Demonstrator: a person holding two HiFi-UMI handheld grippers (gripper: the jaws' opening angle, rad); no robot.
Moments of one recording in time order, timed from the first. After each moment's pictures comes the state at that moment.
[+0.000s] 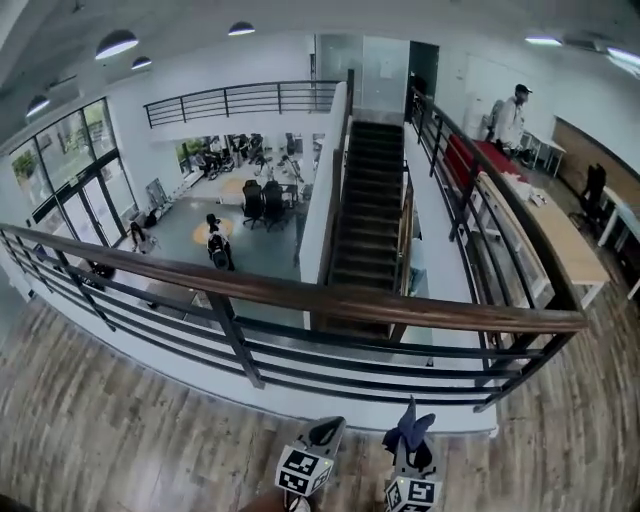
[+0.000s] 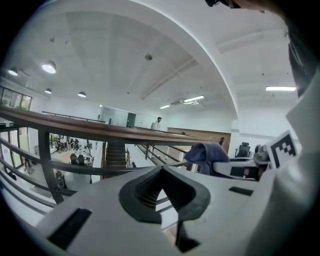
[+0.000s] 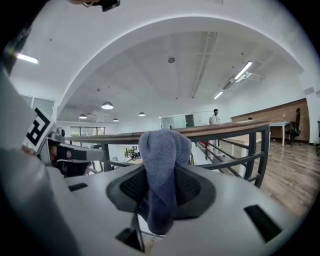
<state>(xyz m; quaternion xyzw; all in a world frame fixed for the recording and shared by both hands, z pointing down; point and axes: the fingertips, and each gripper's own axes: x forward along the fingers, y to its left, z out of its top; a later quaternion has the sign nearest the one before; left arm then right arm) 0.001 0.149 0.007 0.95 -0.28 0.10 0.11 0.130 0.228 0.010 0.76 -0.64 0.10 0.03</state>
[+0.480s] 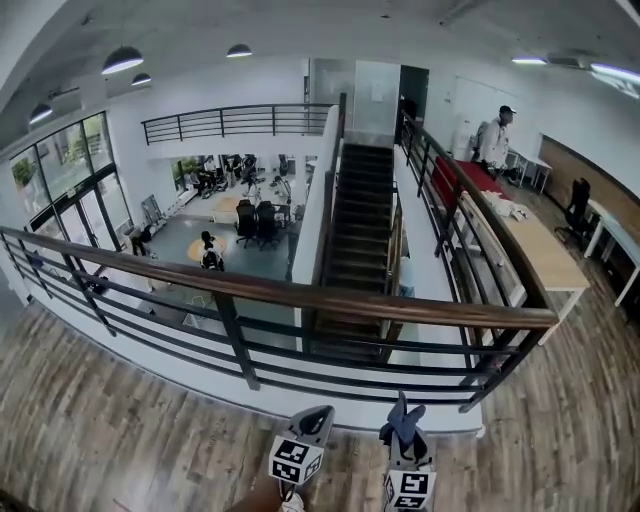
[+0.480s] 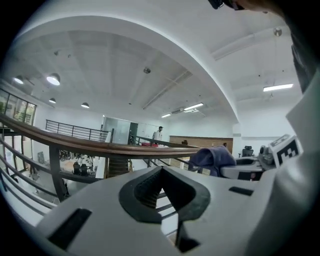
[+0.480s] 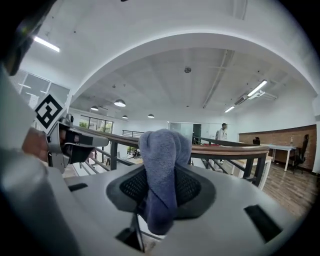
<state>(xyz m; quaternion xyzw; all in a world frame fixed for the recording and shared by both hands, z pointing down) -0.035 0.228 -0.059 0.95 -0.31 0.05 0.07 0.105 0.321 -0.044 0.75 -0.66 0.02 0.09</state>
